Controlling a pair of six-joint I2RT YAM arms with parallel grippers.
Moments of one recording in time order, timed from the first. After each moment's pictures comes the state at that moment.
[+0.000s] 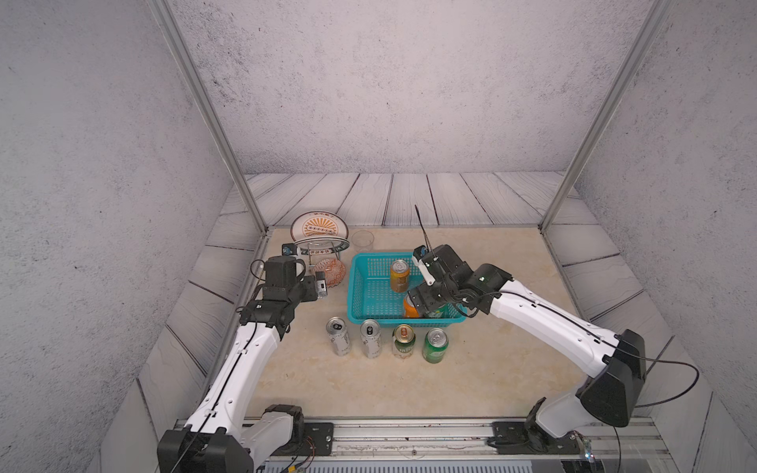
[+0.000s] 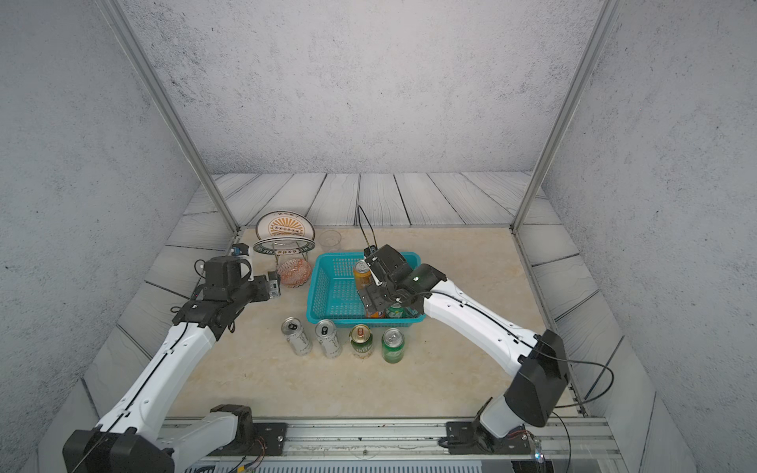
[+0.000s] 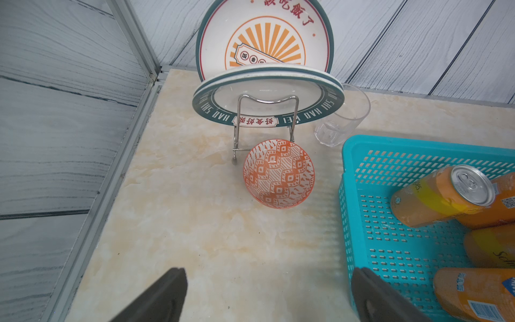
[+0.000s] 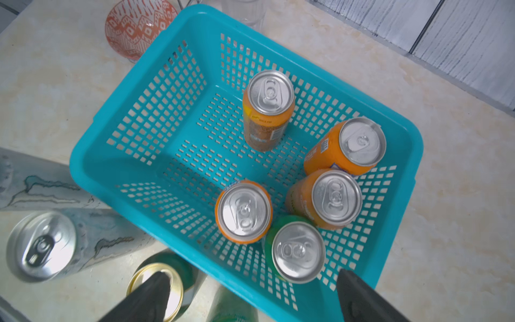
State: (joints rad) left arm -0.11 1.08 0.92 -0.47 -0.06 -0.15; right arm 0.78 1.56 1.47 -0.83 0.16 0.16
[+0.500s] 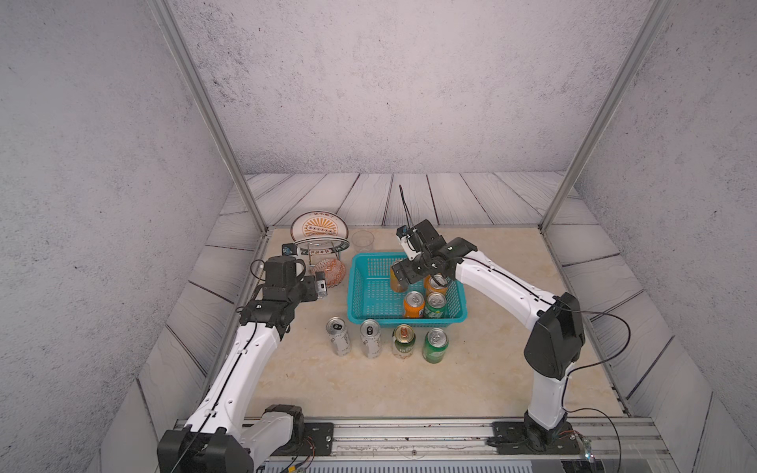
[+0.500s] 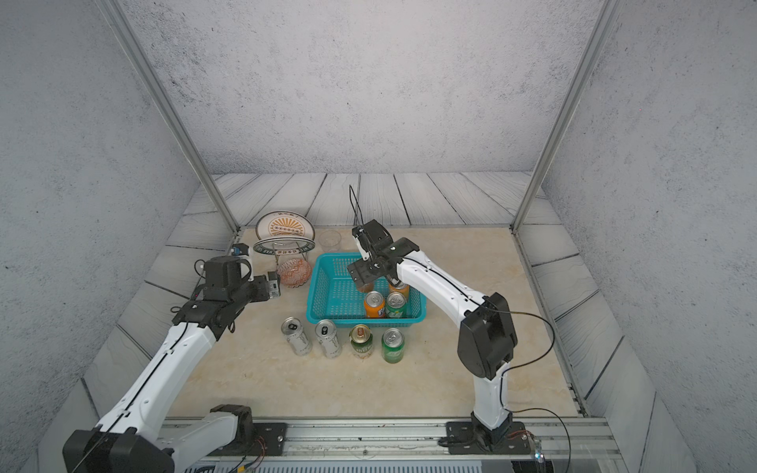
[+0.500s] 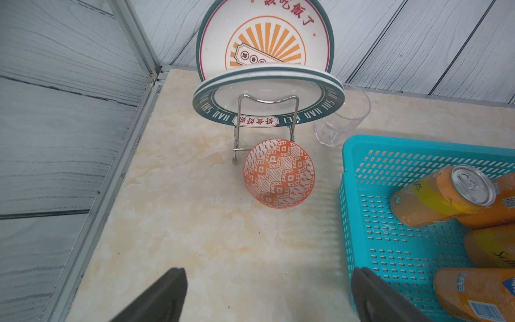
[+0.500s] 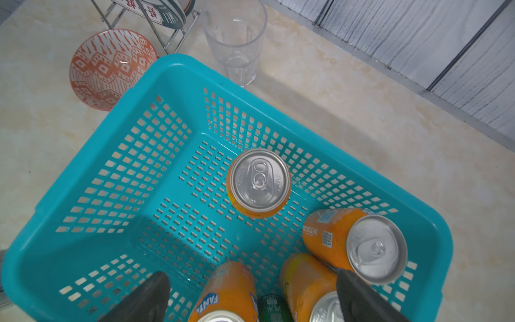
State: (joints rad) left arm -0.11 1.08 0.92 -0.47 -0.06 -0.15; right arm 0.70 1.93 1.80 -0.81 0.08 0.07
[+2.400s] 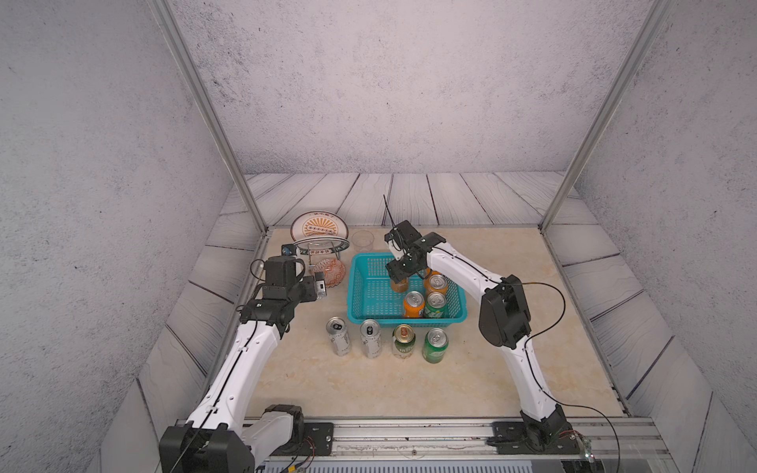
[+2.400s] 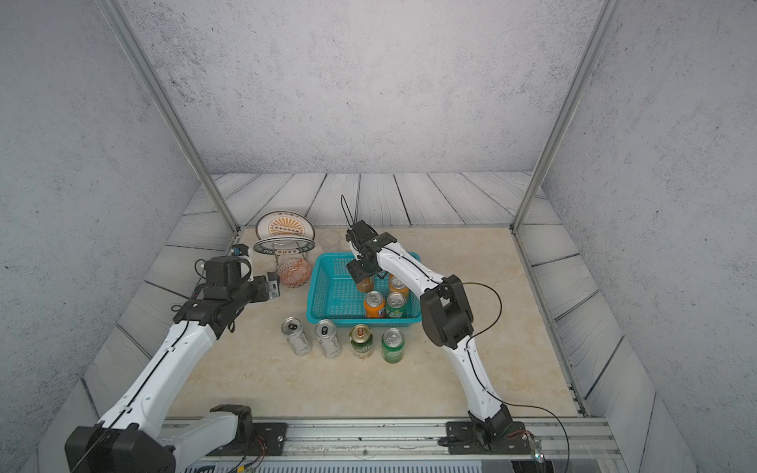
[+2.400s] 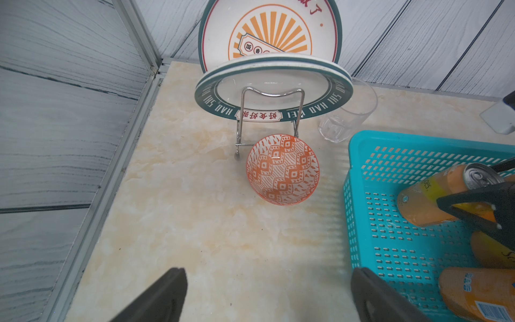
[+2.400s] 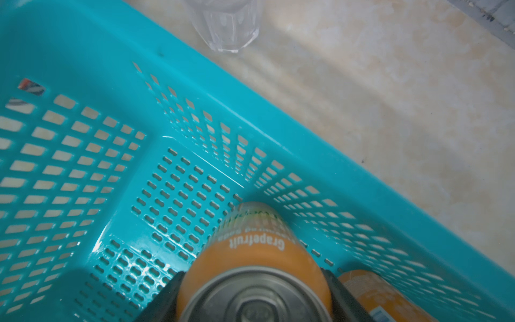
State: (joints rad) left arm -0.09 1.10 0.92 -0.48 -0.05 -0.15; right arm 0.66 2.30 2.13 -0.92 0.02 0.03
